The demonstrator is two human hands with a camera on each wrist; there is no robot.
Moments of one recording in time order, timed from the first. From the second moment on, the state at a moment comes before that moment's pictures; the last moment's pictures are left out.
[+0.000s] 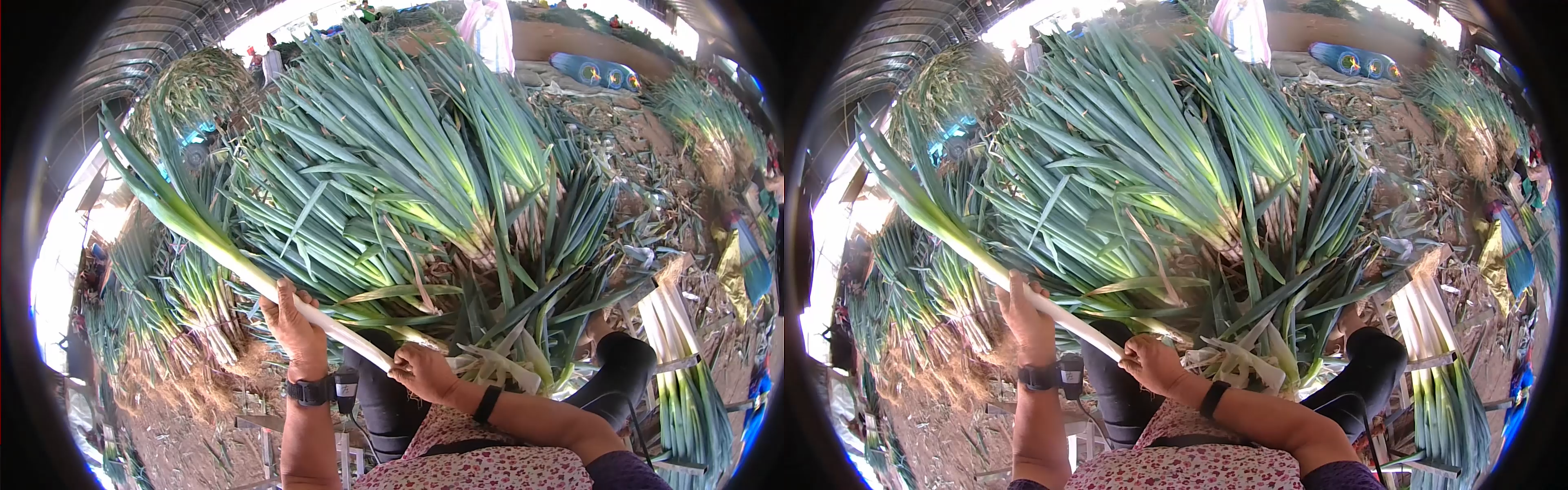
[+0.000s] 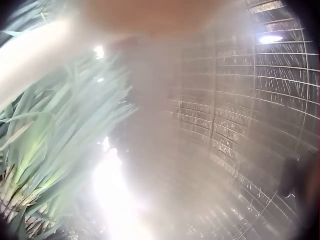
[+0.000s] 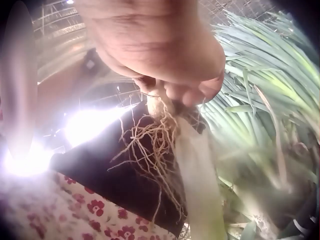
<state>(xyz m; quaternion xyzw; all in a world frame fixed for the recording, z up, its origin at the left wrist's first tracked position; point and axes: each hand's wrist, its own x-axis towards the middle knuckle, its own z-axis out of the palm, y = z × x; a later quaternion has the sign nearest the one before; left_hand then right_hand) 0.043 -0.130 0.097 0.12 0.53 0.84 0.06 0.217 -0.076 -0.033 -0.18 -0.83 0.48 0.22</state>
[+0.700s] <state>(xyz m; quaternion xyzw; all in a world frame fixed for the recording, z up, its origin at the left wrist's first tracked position) 0.042 -0.108 0.084 0.16 0.54 0.83 0.02 0.218 -0.064 -0.046 -0.15 -0.85 0.43 0.25</state>
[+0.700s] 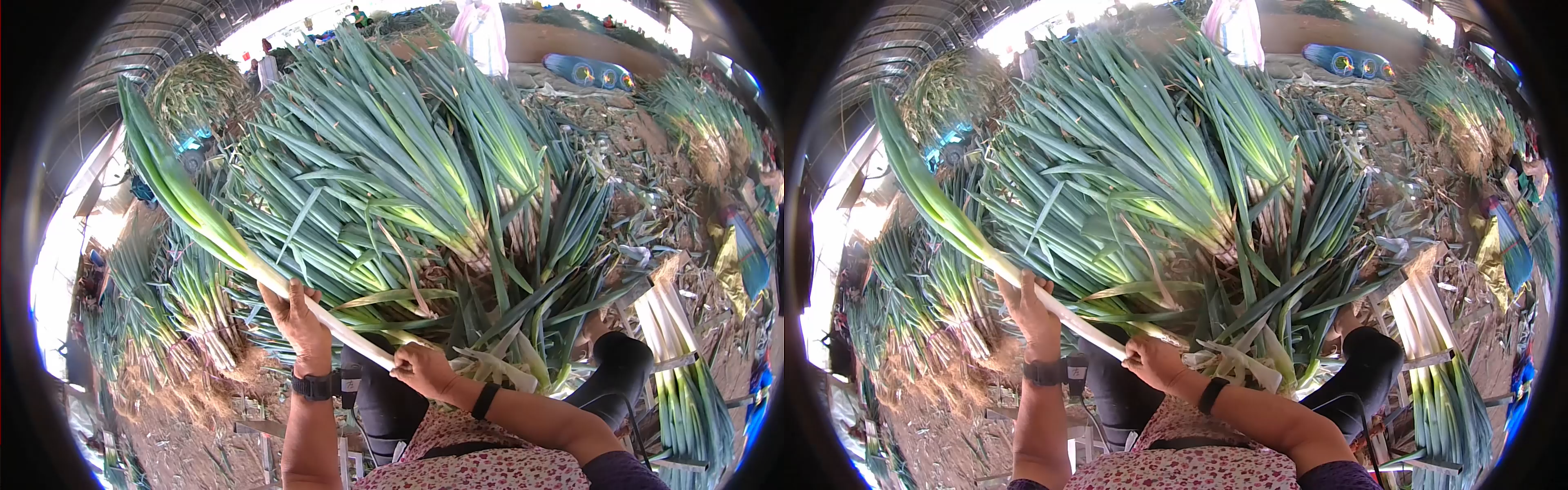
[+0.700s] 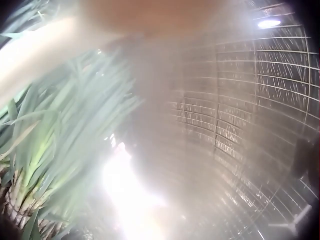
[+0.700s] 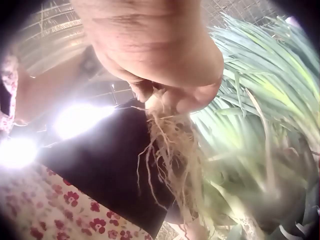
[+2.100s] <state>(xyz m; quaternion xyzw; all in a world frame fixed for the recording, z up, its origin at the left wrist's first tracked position) 0.201 0.010 -0.028 0.67 0.67 0.25 0.19 0.893 0.095 0.098 -0.71 -0.69 -0.10 -0.07</state>
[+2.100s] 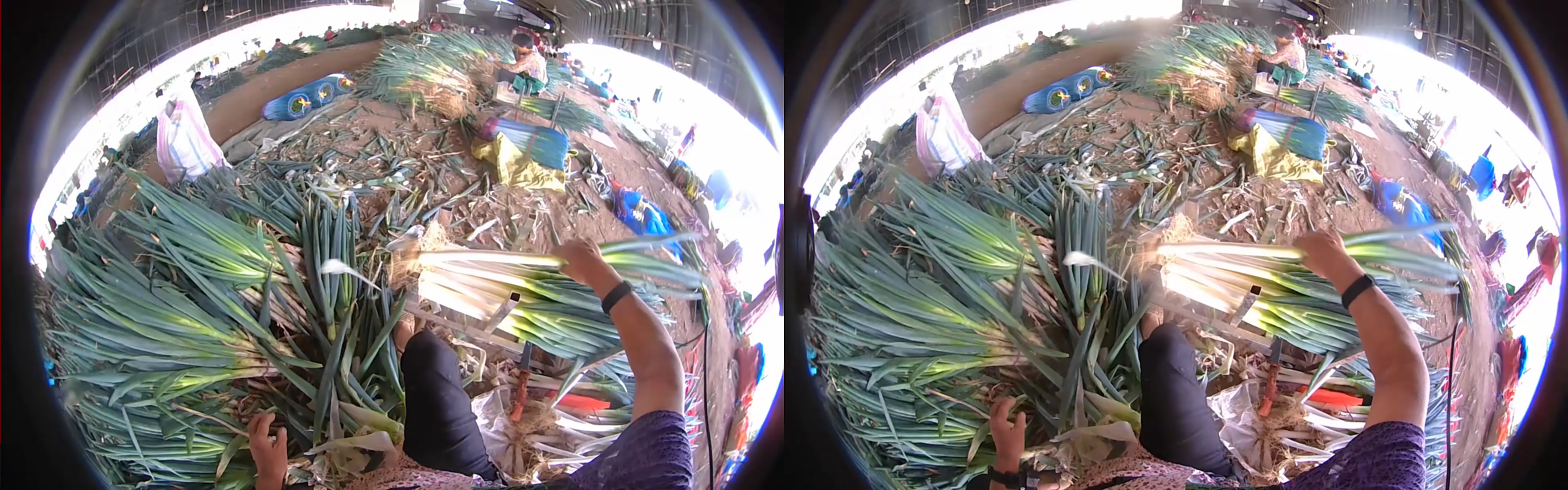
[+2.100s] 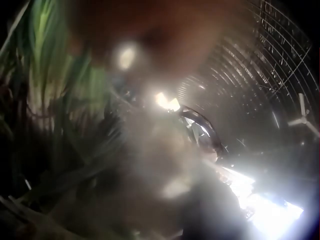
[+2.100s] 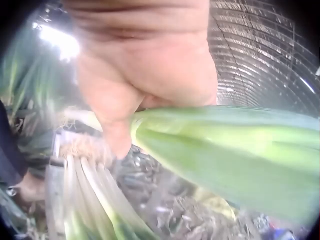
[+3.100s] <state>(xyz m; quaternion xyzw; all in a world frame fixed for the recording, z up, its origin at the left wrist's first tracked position) 0.116 0.031 -0.045 0.44 0.73 0.41 0.31 0.801 0.166 -0.020 -0.68 -0.61 -0.04 0.41</state>
